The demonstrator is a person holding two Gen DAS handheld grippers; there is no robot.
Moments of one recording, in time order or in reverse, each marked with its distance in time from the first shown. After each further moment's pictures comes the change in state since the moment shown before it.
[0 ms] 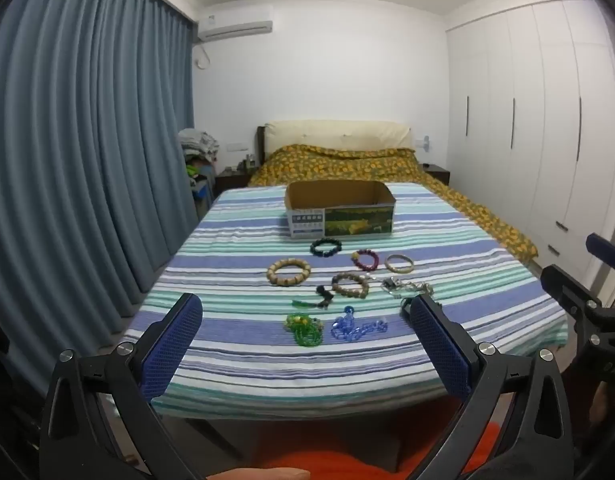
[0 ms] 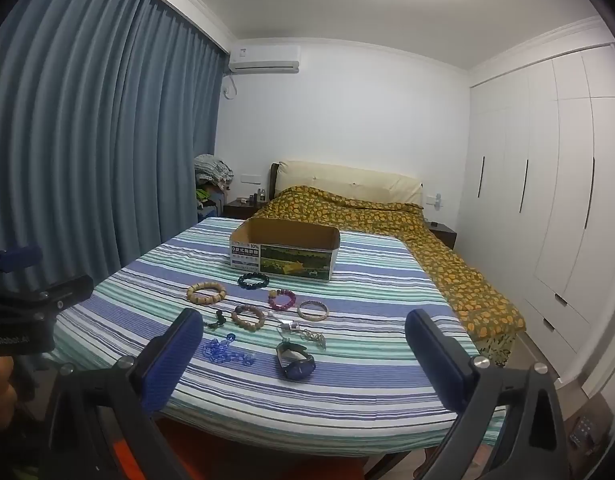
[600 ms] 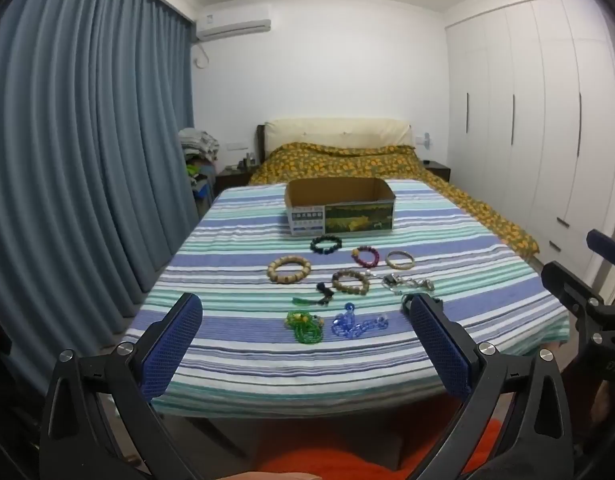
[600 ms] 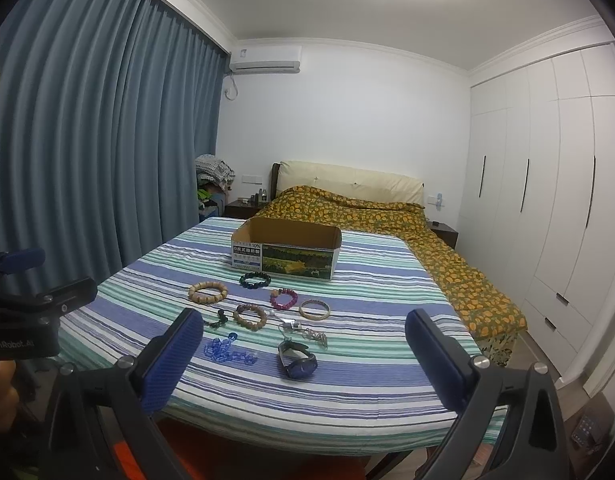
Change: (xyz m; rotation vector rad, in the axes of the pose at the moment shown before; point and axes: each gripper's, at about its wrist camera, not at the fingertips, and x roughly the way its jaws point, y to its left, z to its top) left arm 0.000 -0.003 -0.002 0.001 -0.002 0.001; right arm 0.001 0.001 -0.001 0.001 -0.005 0.002
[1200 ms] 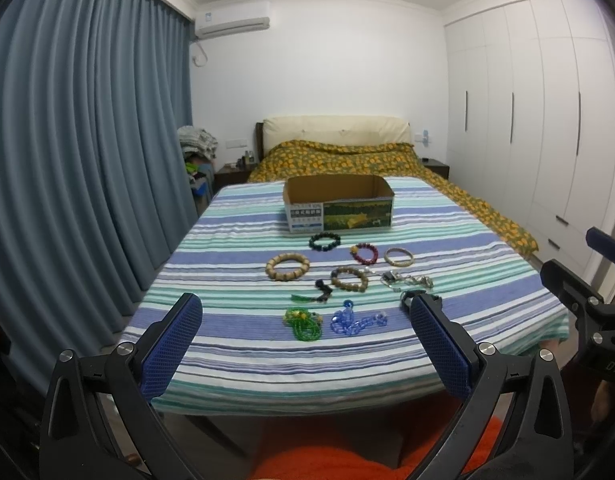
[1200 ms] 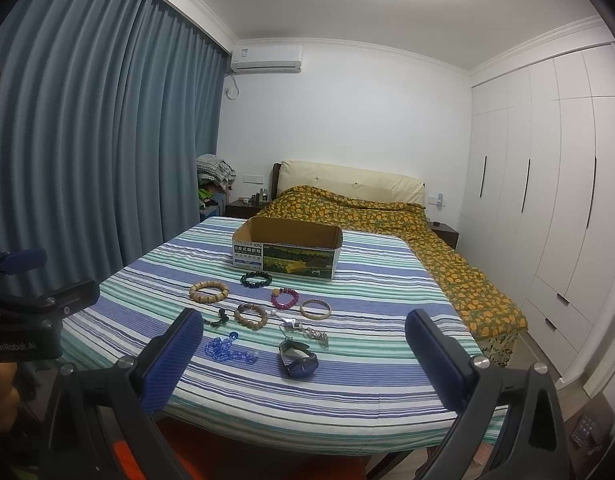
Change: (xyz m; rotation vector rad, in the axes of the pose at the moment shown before) left arm 0.003 -0.003 -0.007 0.007 0.006 0.001; right arm 0.000 0.000 -0.004 -0.001 -0.004 0.003
